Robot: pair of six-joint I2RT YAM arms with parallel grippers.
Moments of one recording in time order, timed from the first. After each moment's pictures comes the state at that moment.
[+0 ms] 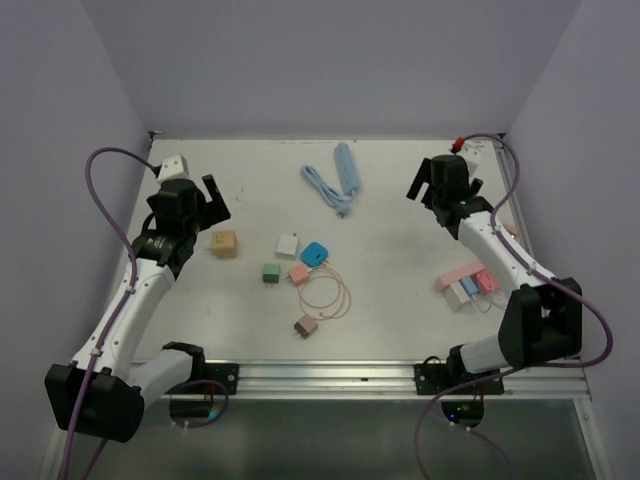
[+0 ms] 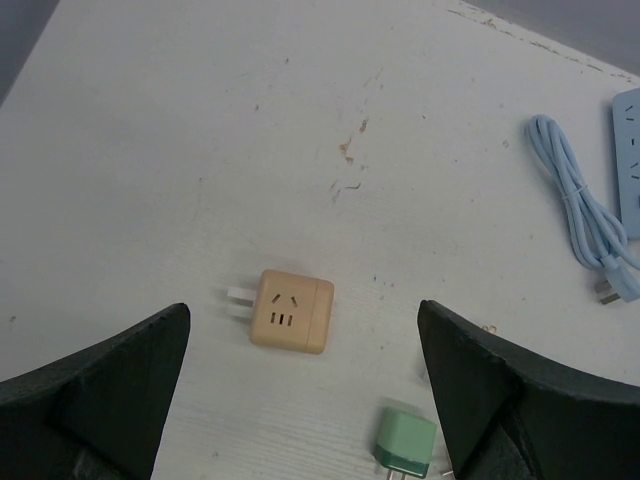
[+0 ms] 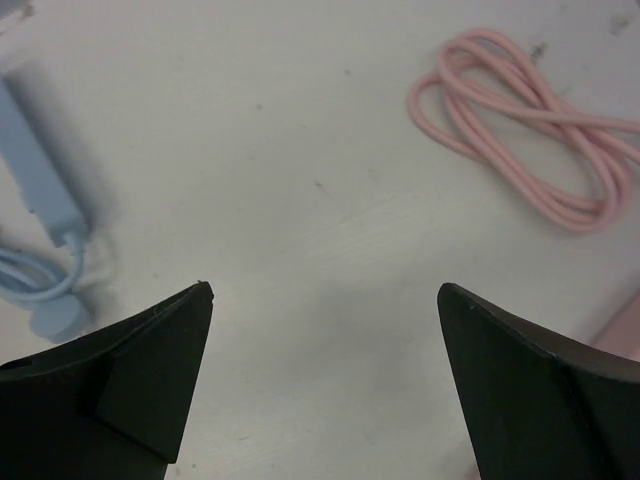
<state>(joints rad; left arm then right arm) -0.17 1.05 0.94 -0.43 -0.31 -0.41 0.23 1.47 1.13 -0.31 0.40 0.47</state>
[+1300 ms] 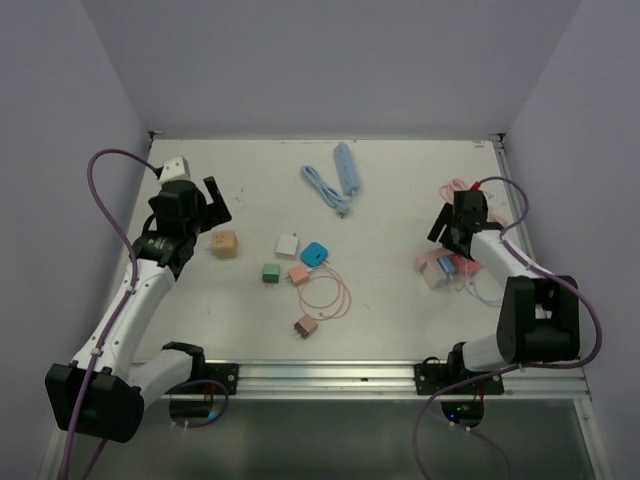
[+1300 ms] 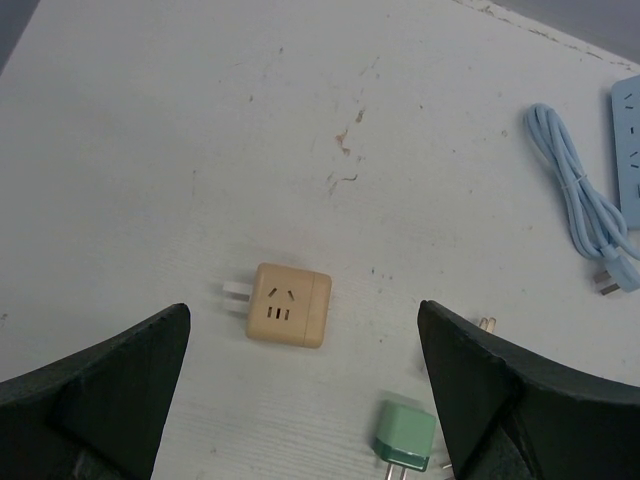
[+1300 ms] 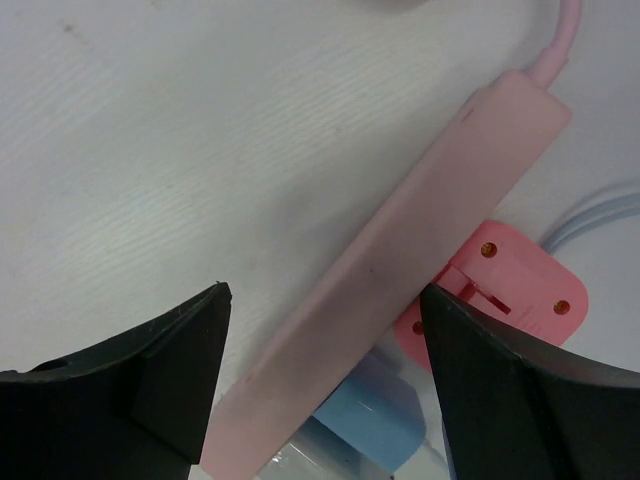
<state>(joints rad) -0.17 1.05 0.92 -0.43 -0.29 -0.41 -0.03 1.42 0.82 -0.36 0.24 0.50</state>
